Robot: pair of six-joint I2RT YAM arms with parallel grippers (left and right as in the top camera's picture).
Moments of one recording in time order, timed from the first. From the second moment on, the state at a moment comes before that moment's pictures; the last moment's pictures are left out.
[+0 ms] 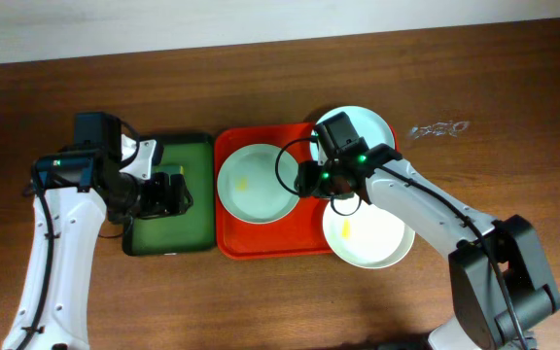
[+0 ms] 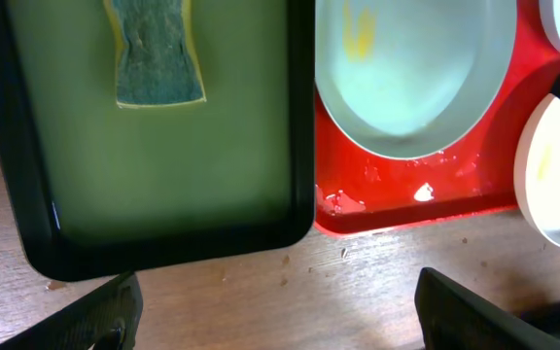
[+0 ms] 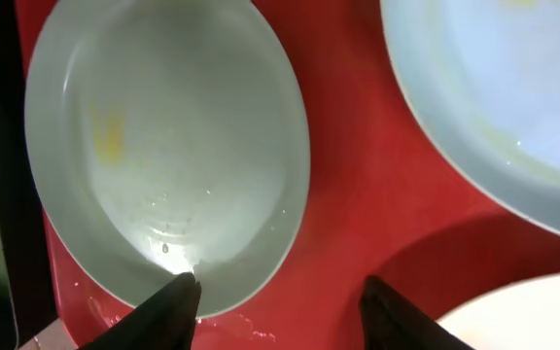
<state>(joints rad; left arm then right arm) 0.01 1.50 1.34 -1.22 0.28 0.00 0.41 1.72 1.12 -0.54 -0.23 0.52</state>
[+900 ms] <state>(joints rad) 0.01 1.50 1.33 -1.12 0.23 -0.02 0.41 1.87 1.12 -0.39 -0.21 0.52</state>
